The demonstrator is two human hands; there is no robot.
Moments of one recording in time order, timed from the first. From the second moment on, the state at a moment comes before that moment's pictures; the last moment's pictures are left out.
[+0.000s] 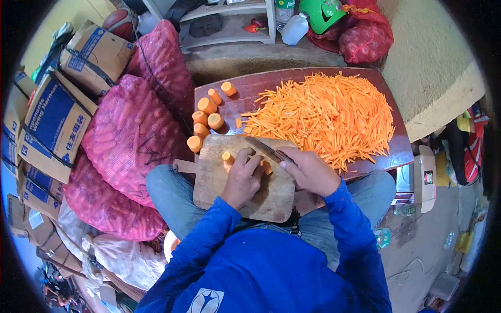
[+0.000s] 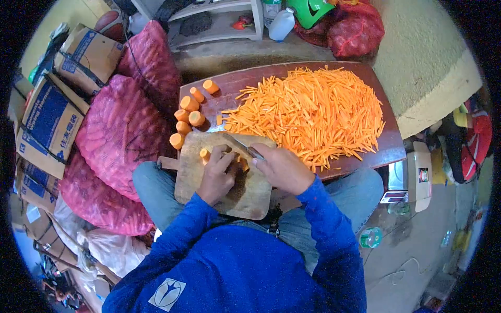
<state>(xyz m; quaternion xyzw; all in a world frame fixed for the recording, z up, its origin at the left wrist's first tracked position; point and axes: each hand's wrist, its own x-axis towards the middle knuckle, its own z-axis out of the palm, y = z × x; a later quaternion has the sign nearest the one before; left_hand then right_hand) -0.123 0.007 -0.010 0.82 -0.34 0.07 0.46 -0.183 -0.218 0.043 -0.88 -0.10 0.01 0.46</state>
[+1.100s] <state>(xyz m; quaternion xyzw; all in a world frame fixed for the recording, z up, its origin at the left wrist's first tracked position) -0.108 0.024 -0.030 0.82 -0.45 0.06 0.36 -0.236 -0.152 0.066 -0.91 0.02 0.08 0.41</state>
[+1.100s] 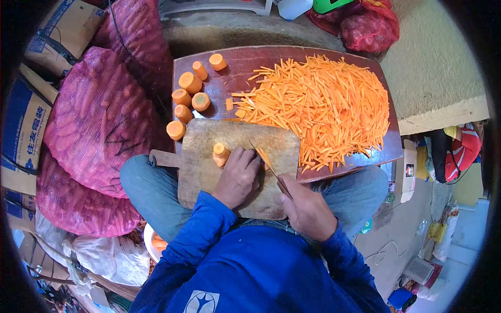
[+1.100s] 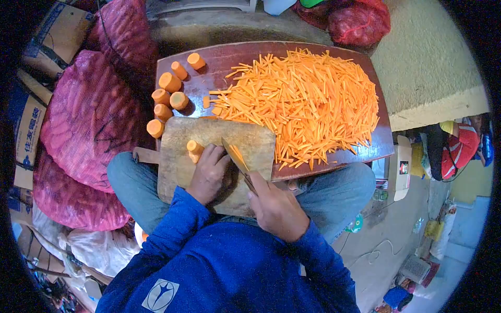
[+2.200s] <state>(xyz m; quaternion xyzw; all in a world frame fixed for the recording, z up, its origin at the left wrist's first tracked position) -0.107 0.024 -0.033 0.79 -0.40 0.11 0.45 -0.222 -0.163 0.061 -0.87 0.05 -0.01 0.50</state>
